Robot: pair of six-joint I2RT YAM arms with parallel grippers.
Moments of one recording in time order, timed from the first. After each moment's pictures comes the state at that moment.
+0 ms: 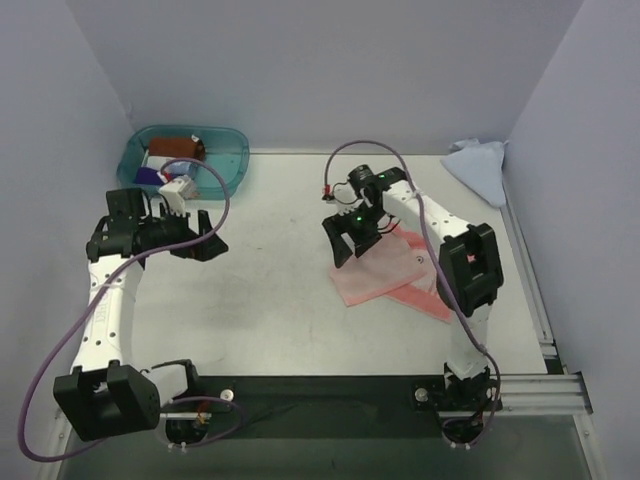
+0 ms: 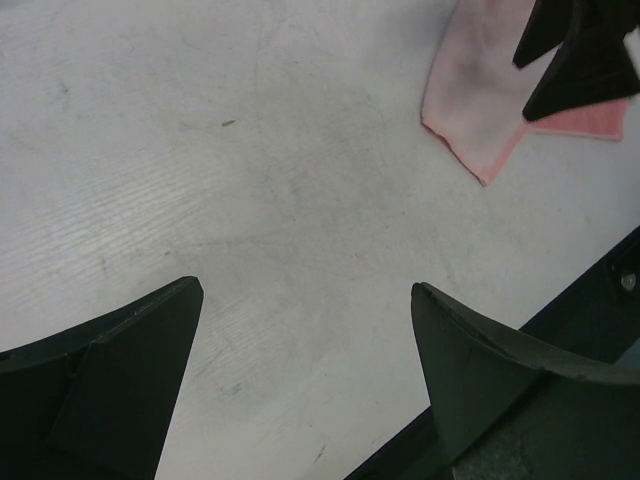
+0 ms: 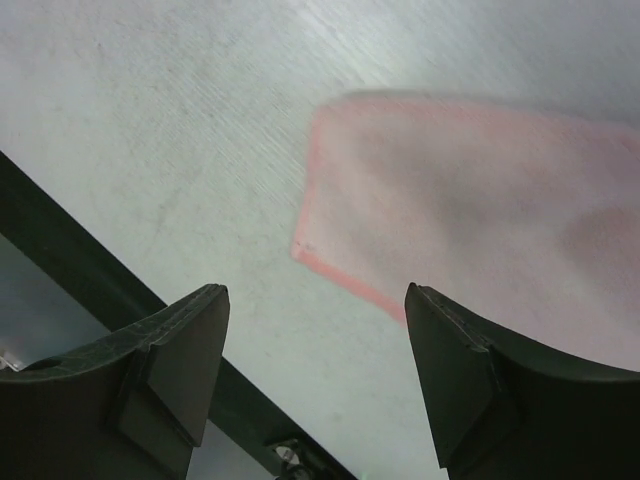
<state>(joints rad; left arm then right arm) 0.17 1.17 1.13 -0.82 0.71 0.17 0.52 2.02 1.69 -1.07 -0.41 -0.16</state>
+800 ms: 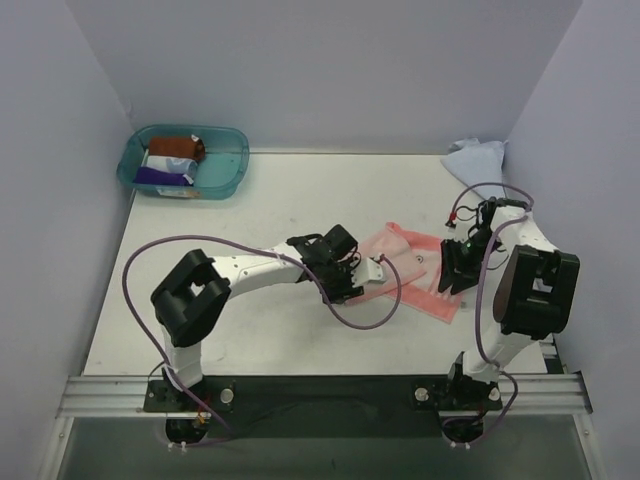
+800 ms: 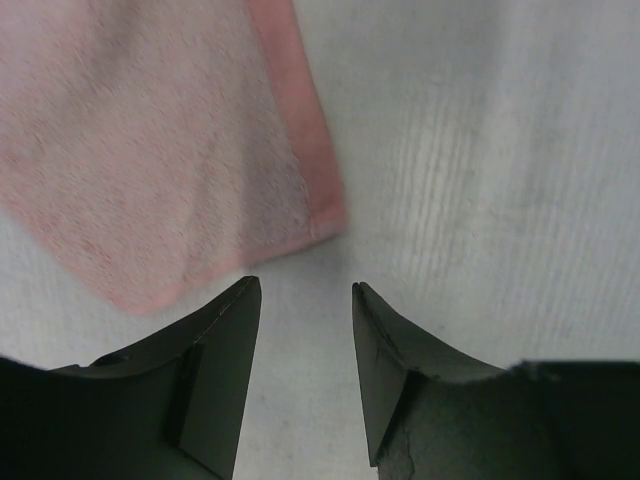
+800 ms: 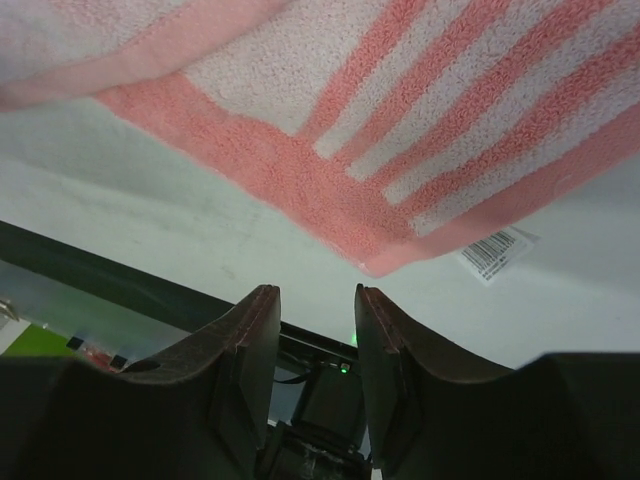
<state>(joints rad) -0.93 1.85 1.28 -0.51 0.26 0.50 -0.21 1.70 1.16 -1.16 -0.32 -0.26</state>
